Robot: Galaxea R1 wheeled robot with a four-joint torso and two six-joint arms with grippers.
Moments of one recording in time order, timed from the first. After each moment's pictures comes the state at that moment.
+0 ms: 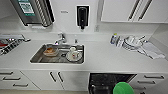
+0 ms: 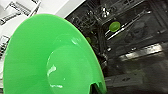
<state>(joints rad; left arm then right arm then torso) 1.44 2.80 -2.57 1.24 -0.27 -1.07 -0.85 2.12 -1.71 -0.69 0.36 0.96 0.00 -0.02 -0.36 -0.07</state>
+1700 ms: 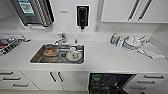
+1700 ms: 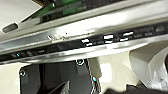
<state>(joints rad) 1.52 3.06 -2.83 1.19 -0.16 -1.07 -0.94 2.08 -1.59 -0.69 -0.30 0.95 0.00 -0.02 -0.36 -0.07</state>
